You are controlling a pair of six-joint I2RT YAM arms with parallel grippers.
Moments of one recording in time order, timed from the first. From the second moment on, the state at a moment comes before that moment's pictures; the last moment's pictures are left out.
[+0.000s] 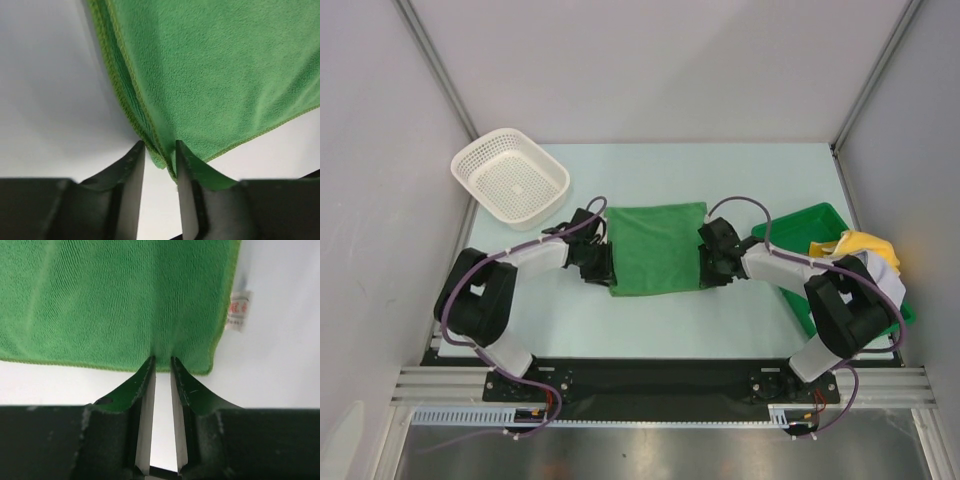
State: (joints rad) left arm -0.43 1.64 0.91 -0.43 0.25 -0.44; right arm 0.57 1.60 0.88 -0.40 0.02 0.53
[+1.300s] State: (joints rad) left arm -0.29 2.05 1.45 -0.50 0.14 -0.42; right arm 0.58 1.68 0.96 -0.39 0.15 0.59
